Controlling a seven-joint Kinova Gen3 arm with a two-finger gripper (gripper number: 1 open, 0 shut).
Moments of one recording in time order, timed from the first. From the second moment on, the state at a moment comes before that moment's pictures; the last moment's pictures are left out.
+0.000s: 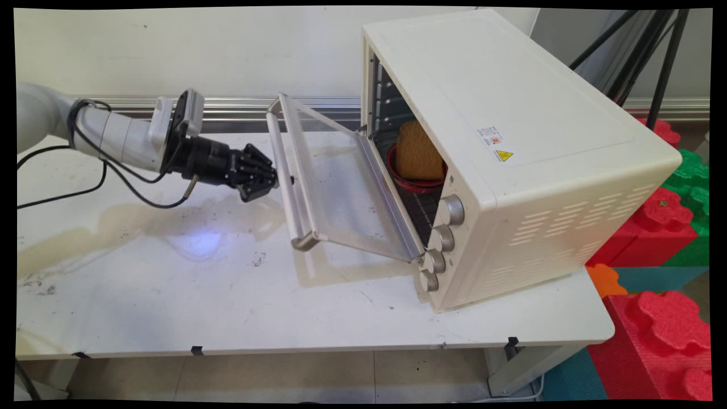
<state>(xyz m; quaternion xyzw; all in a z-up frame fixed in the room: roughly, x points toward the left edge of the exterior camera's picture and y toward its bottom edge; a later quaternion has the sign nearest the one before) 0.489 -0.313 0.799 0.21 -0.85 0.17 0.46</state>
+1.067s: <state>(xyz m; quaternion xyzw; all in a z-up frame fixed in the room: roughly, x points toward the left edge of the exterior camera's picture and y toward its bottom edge) 0.433 -0.355 0.840 0.21 -0.82 0.18 0.50</state>
